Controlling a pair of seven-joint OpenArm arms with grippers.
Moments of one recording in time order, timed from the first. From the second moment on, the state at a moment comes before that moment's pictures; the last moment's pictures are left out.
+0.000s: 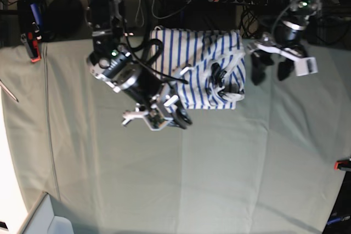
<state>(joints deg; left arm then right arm) 29.4 -10.2 -8.4 97.4 -33.0 -10.7 11.4 -8.6 -7.8 -2.9 95.6 -10.2 39.6 -13.6</state>
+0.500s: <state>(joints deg) 21.8 -10.4 2.5 82.1 -33.1 -10.7 11.3 -12.5 -4.2 -1.8 97.5 -10.2 39.6 -13.7</state>
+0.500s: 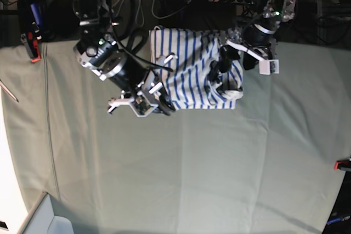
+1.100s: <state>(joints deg) 15.4 -10.4 6.9 75.0 -33.9 -11.9 9.8 -11.8 -4.1 1.4 97.5 -10.0 39.6 -13.3</state>
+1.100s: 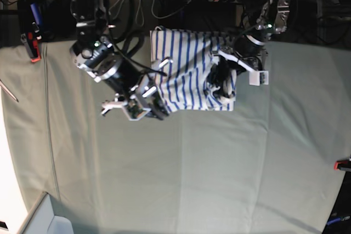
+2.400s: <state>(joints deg) -35.7 -4.1 62.2 47.7 -12.9 -24.4 11.7 -10.1 -4.3 24.5 97.7 -10.4 39.6 -13.4</state>
